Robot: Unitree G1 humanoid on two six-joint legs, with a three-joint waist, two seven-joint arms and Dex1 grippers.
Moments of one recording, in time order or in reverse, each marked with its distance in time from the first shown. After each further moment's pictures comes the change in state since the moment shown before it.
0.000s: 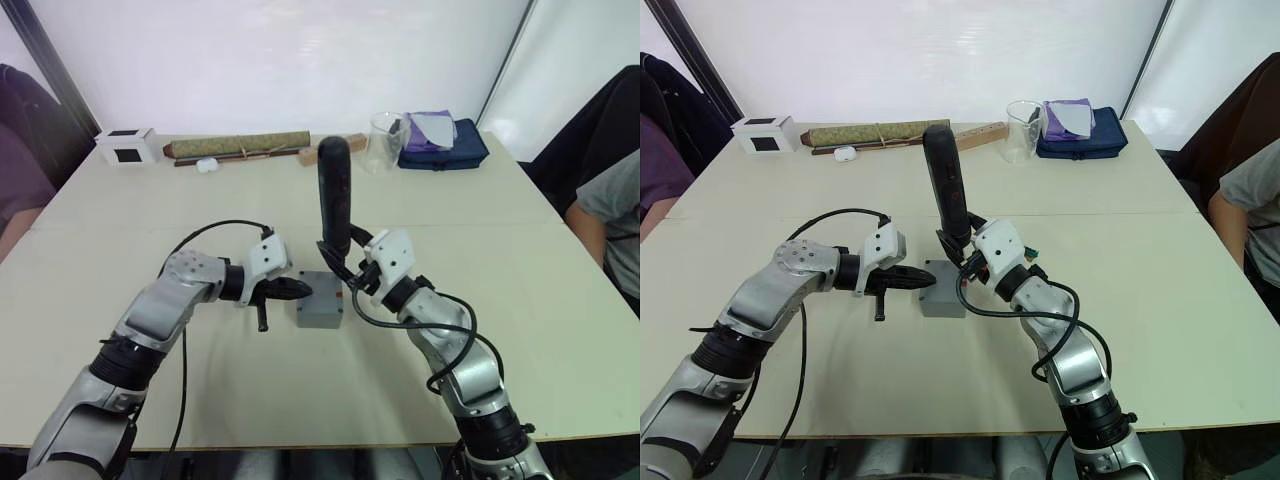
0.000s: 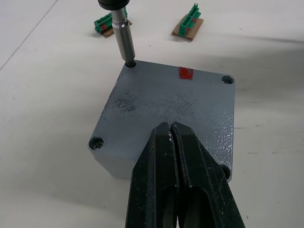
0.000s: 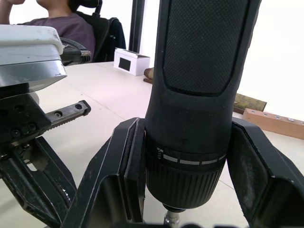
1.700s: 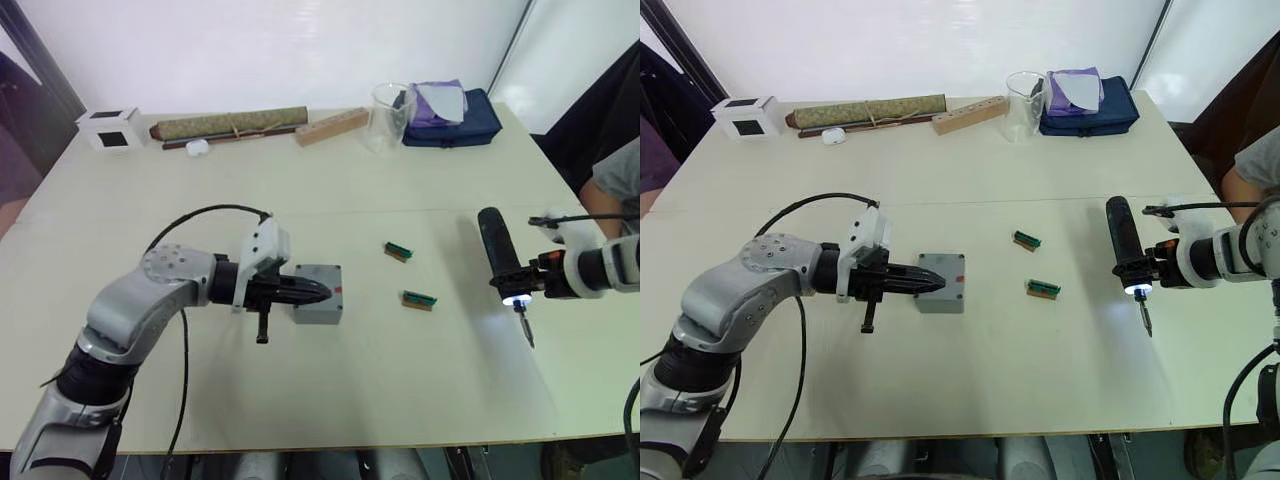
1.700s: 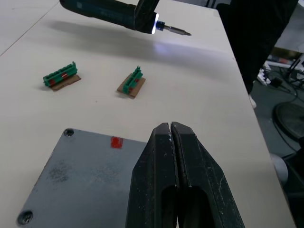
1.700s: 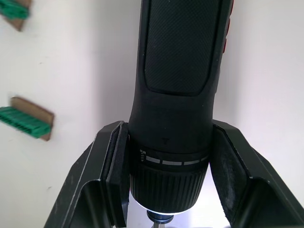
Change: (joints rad) left arm 0.022 0.059 0.136 -0.332 -0.330 0.260 0.028; right arm -0.479 -0.884 -0.228 0.583 0.620 1.319 0.207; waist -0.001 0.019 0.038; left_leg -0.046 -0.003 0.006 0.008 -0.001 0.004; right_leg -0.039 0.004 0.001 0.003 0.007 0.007
